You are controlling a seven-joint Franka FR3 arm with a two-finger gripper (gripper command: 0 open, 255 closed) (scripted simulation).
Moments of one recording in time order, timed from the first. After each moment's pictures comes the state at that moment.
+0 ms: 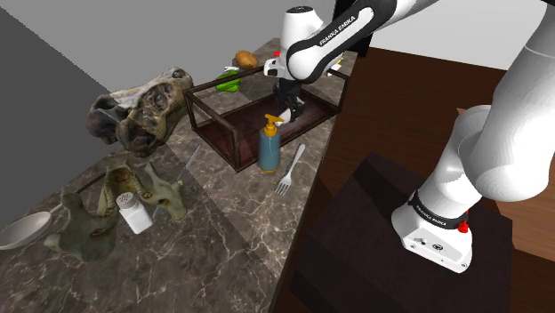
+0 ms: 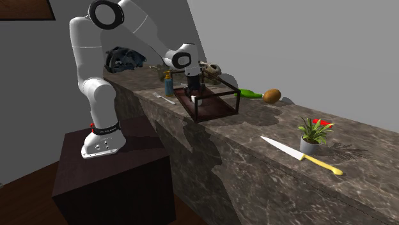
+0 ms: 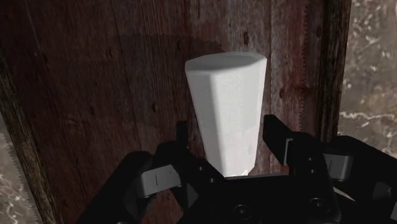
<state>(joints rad) 0.32 0.08 -0.30 -2.30 -0.08 2.43 -1.34</state>
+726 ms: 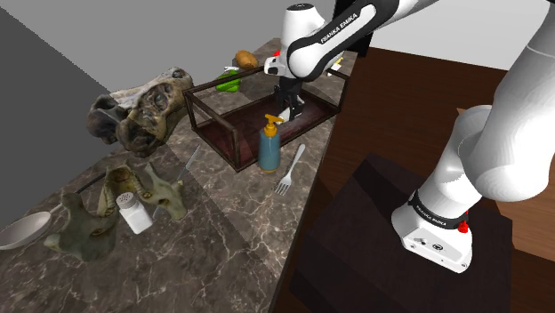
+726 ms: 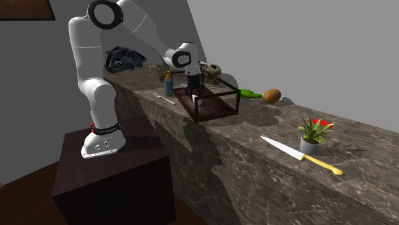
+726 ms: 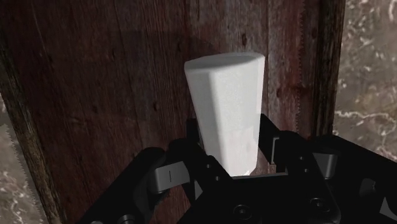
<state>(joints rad) 0.31 0.07 -0.30 -2.29 -0.08 2.42 -1.34</state>
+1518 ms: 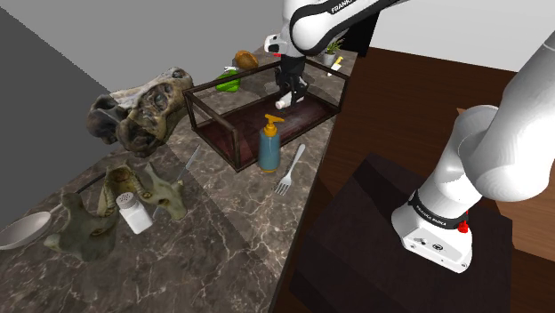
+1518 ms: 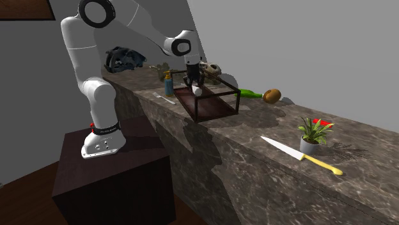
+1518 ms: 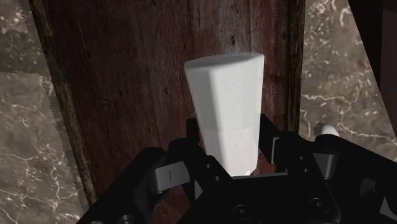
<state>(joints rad) 0.32 -0.03 -0.30 -2.23 -0.11 2.26 -1.32</state>
